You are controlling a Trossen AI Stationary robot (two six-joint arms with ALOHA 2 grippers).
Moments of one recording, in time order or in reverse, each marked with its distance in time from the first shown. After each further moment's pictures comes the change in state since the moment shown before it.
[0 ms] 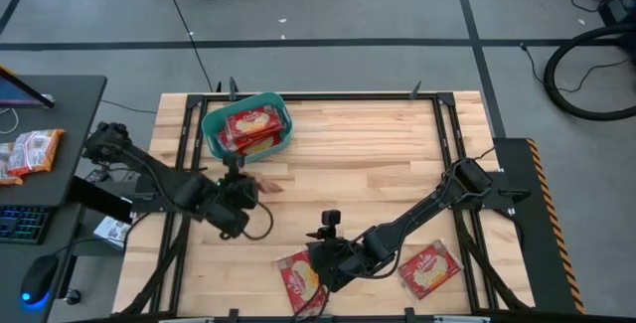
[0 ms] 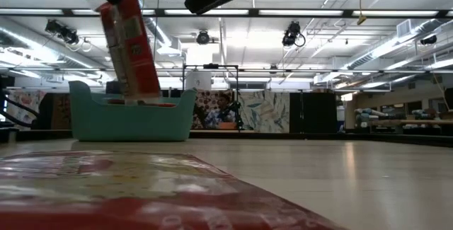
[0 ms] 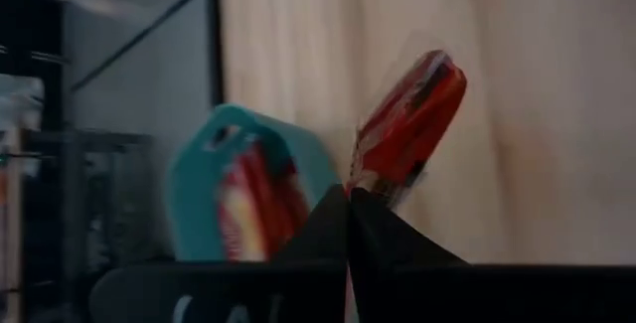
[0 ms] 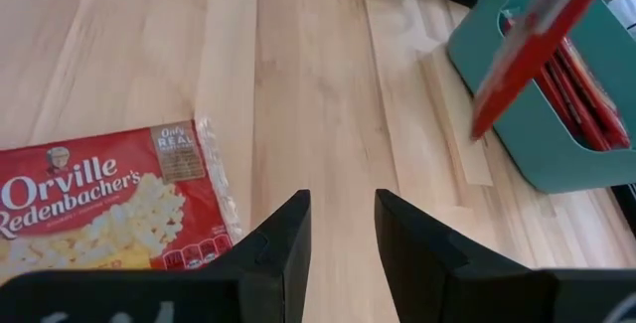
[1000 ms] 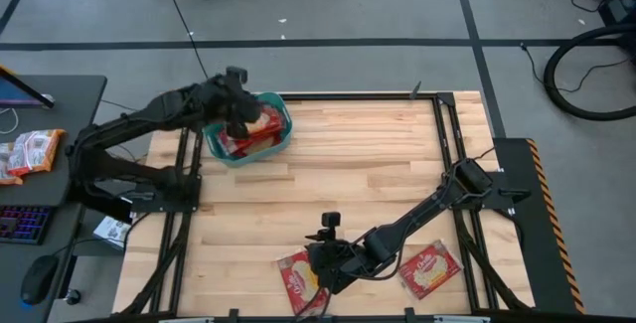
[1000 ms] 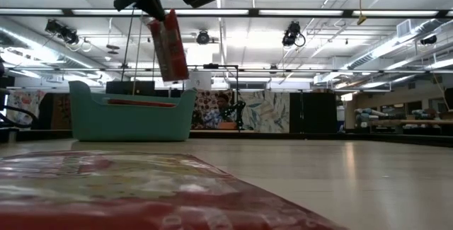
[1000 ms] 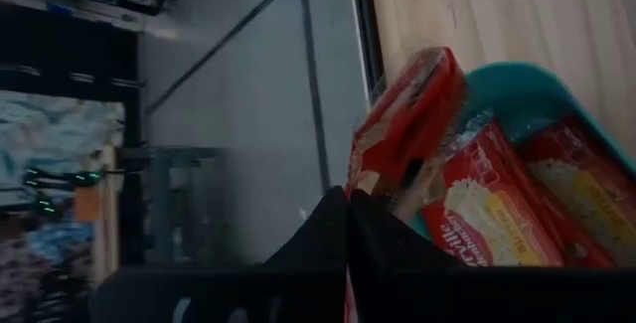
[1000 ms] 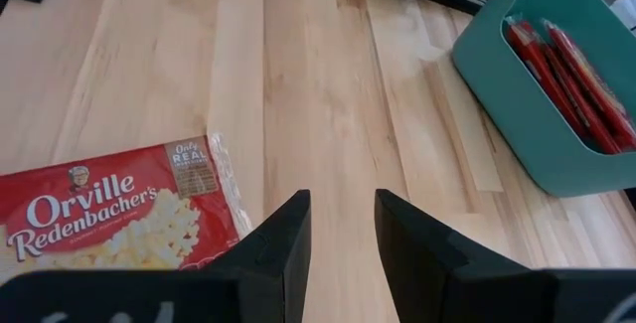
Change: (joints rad) left arm 0.897 -0.181 0.001 0.488 0.333 1.113; right arm 0.009 0.000 0.000 0.031 0.000 0.014
